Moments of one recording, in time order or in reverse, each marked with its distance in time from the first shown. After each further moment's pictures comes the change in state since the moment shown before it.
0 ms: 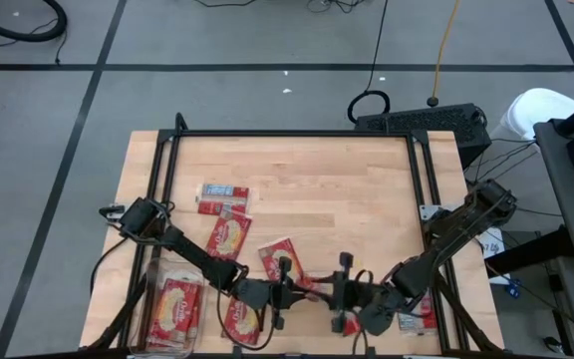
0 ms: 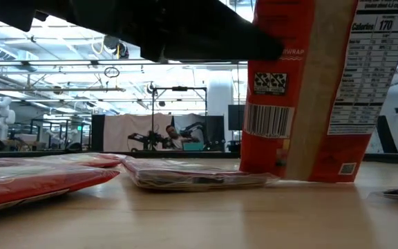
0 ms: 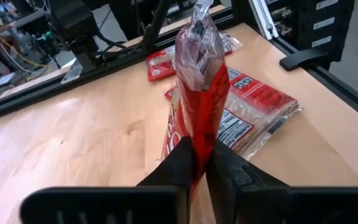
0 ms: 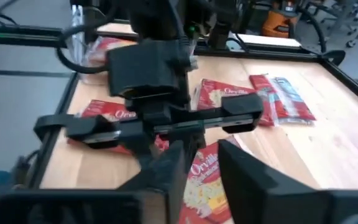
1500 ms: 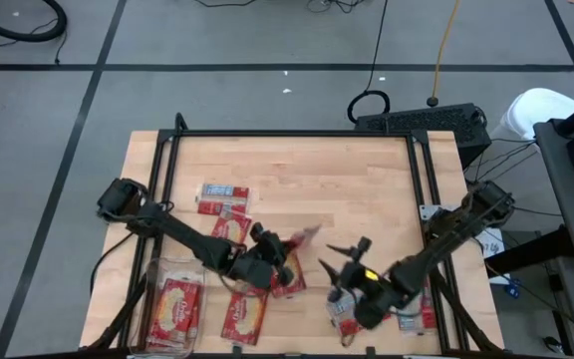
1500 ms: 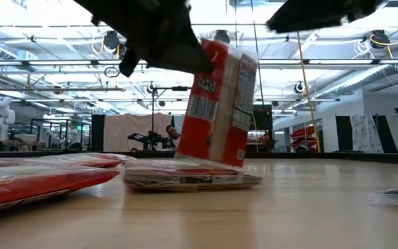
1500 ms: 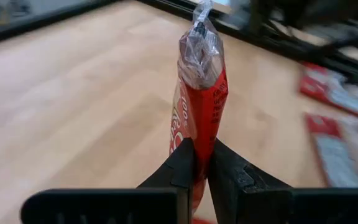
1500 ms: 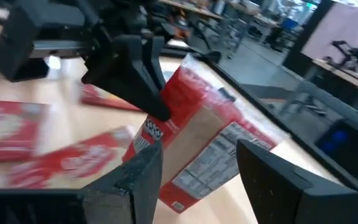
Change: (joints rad) left arm 0.103 -0.230 0.000 -0.533 -0.341 -0.832; right arm -0.034 0.024 -0.132 -0.107 0.409 0.128
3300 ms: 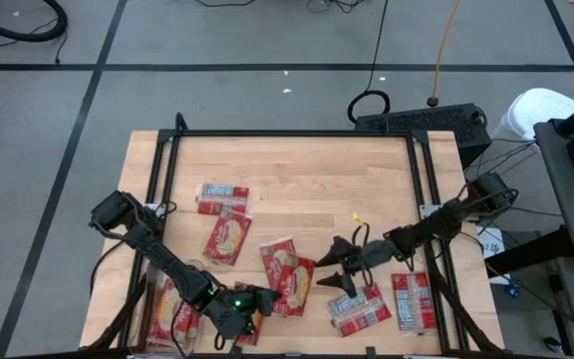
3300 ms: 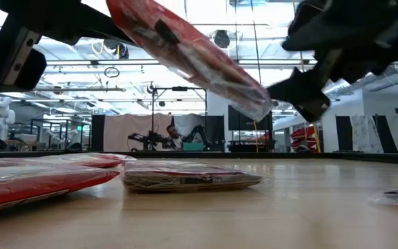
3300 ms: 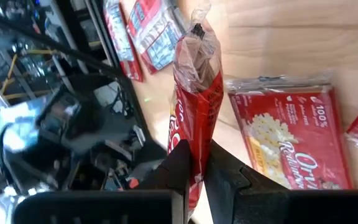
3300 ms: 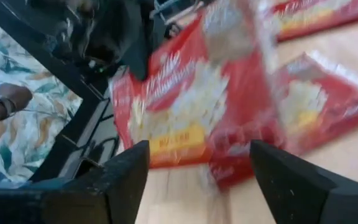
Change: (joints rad) left arm -0.288 0.042 0.000 -0.015 0.074 2.014; right arm -0.295 -0.058 -0.506 1.015 -1.106 0.119
